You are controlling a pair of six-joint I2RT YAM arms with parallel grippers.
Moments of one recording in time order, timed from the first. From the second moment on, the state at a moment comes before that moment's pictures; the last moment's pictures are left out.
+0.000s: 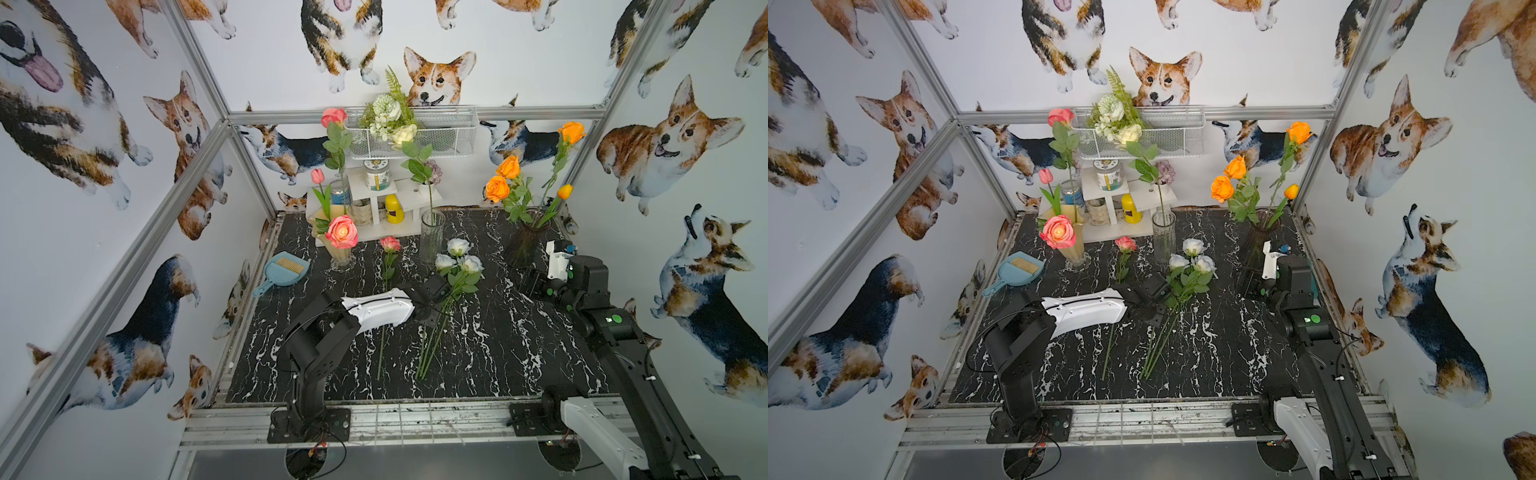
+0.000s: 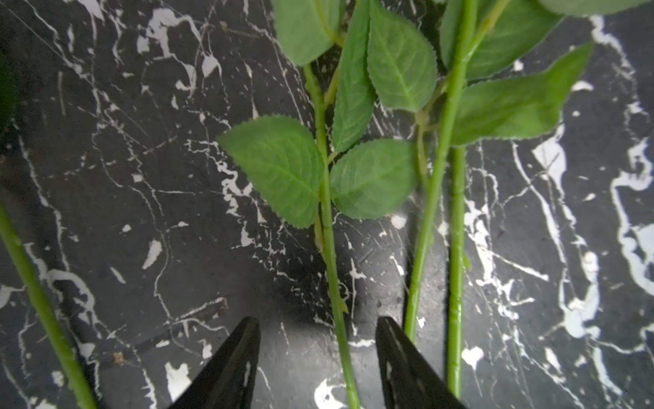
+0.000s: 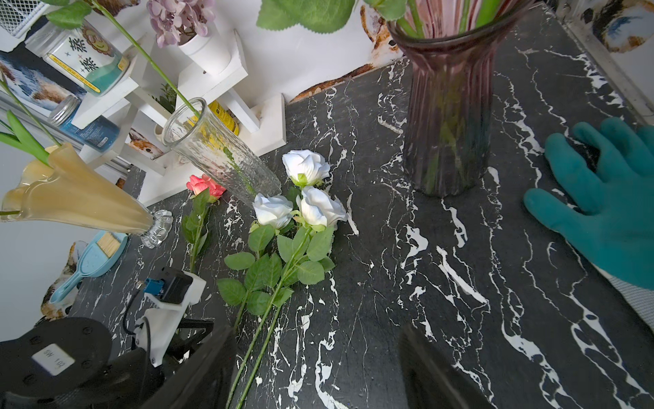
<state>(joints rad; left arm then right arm) -0.87 1.89 1.21 -0.50 -0.18 -0.44 0.02 0.81 0.84 -0.59 -0.21 0.36</state>
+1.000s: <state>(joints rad) -0.87 2.02 1.30 -0.48 -0.20 -0.47 0.02 0.79 0.81 -0.59 -0.24 0.36</state>
